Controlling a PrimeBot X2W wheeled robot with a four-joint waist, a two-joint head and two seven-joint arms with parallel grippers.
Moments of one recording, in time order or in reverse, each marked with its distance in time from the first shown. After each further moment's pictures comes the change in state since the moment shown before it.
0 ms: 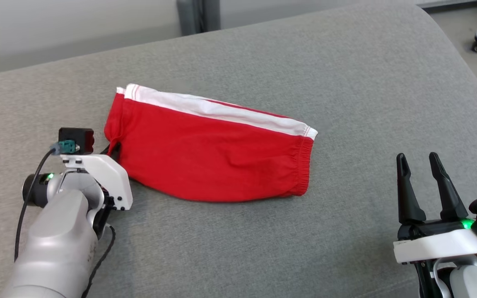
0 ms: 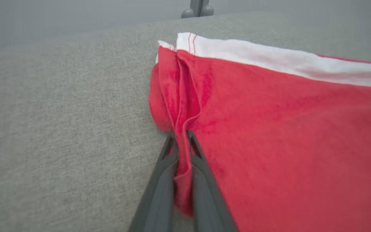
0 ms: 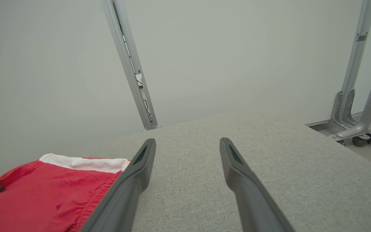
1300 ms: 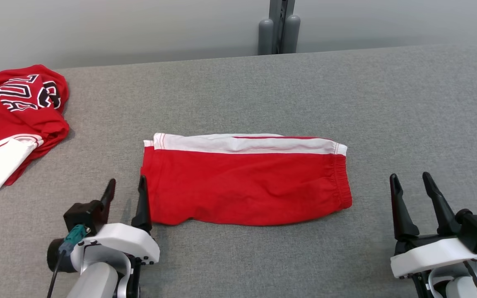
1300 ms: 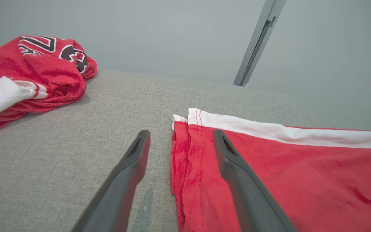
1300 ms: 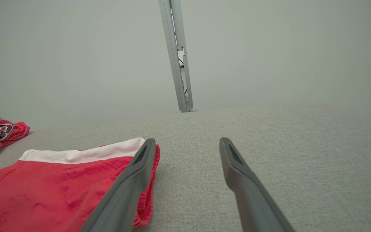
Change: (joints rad) left arm 0.539 -0.026 0.117 -0.708 -0.047 0.249 -0.153; right arm 0.030 0.000 -0.016 0.061 -0.087 0.000 0.029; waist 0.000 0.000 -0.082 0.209
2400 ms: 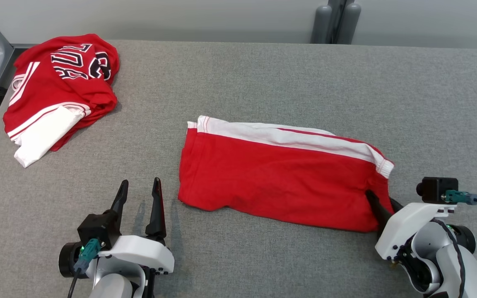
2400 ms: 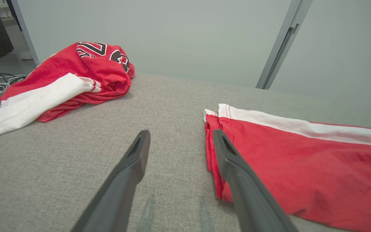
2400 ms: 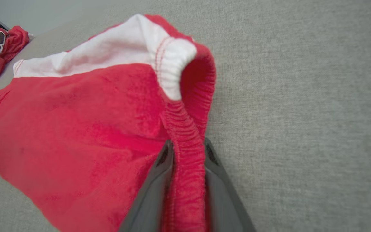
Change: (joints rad) left arm 0.106 -0.072 0.088 -0.176 0.189 -0.012 -0.003; right arm -0.211 -0.058 0.109 0.312 0.224 0.000 0.442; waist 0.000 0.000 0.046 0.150
